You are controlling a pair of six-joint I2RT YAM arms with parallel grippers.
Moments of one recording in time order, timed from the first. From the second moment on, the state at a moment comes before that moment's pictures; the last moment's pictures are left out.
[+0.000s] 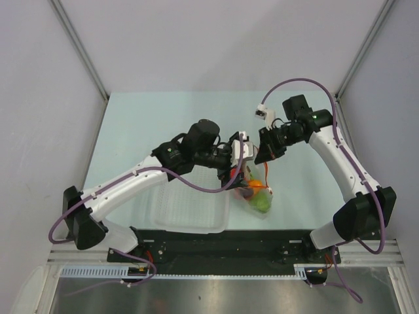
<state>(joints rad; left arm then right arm) -0.93 1.42 1.36 -0.44 0.54 0.39 0.31 1.48 1.49 -1.14 -0.72 -0.17</state>
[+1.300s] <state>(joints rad) -0.93 1.63 1.45 -0.47 0.62 0.44 -0.01 1.13 1.43 -0.90 -0.67 -0.27</state>
